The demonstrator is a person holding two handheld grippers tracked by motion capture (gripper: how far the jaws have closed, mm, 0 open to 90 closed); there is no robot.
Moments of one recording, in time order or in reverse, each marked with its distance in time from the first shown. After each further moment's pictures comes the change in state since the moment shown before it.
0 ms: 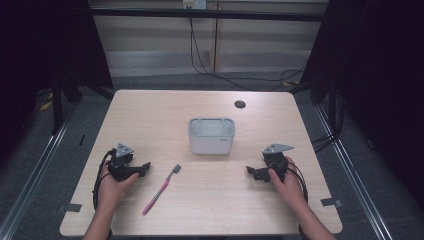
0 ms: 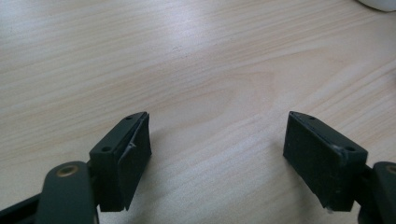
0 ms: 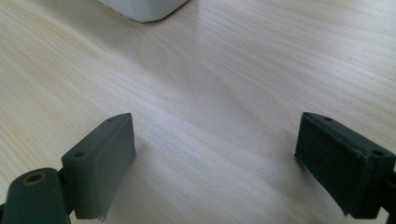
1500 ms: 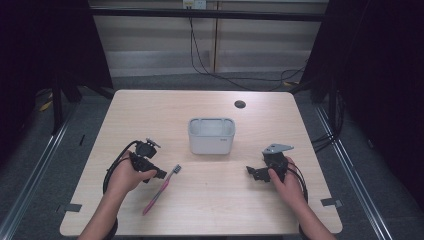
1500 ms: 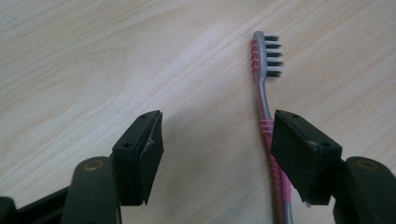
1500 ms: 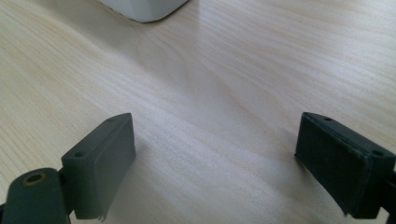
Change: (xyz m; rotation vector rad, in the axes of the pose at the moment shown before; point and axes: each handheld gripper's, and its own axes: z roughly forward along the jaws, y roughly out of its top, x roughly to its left) left arm -0.059 0.066 -0.004 0.468 -0.208 0.050; right arm 0.000 0.000 0.000 0.000 0.000 0.000
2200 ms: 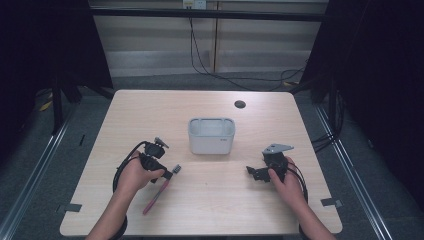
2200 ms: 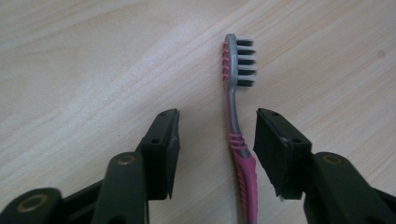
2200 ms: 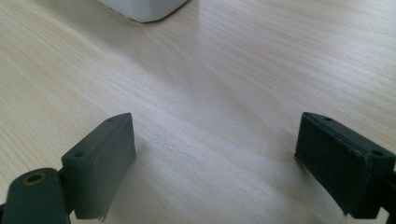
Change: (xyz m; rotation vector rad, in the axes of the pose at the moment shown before) left arm -0.013 0.012 0.015 0.064 -0.046 -0.053; right arm 0.000 0.000 0.000 0.000 0.000 0.000
